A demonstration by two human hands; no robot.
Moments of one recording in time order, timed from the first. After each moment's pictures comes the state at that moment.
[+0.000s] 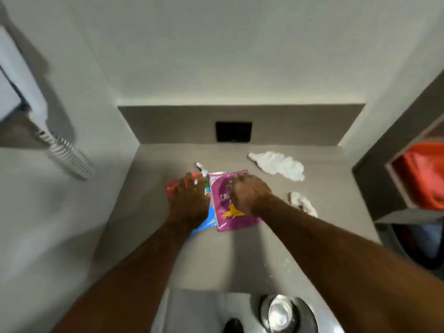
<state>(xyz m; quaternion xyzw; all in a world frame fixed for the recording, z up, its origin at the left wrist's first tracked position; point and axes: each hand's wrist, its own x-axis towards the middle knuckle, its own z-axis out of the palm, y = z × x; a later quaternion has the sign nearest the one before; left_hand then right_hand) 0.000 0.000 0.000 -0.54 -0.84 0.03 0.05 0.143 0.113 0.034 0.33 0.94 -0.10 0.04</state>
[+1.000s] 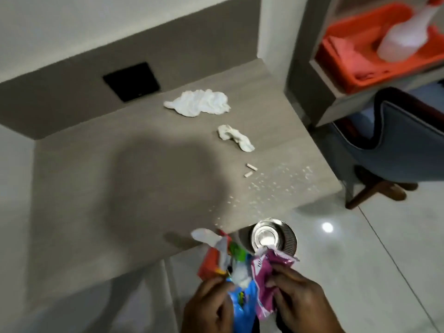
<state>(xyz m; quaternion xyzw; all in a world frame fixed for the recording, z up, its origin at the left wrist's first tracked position) 0.213 -0.191 -0.044 -0.61 -0.68 -0.28 -0.29 0.426 -0.147 -0.052 0.56 0.72 -0.37 -0.18</state>
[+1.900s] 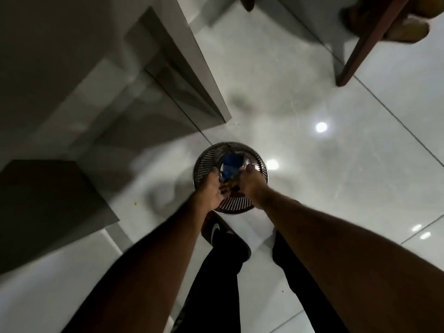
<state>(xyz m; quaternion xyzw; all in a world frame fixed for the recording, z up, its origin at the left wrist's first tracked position) 0.354 -0.059 -0.554 -0.04 -0.70 -0.11 -0.70 0.480 -0.076 -0.519 0.73 0.25 -0.62 -0.11</state>
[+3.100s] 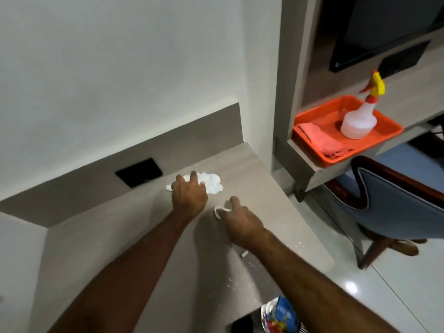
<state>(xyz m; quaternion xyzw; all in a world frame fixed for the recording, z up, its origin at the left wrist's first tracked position) 0.155 0.204 -0.005 -0.60 -0.80 -0.07 -0.05 0.317 0.141 -0.001 0.54 0.80 -0.25 0.00</state>
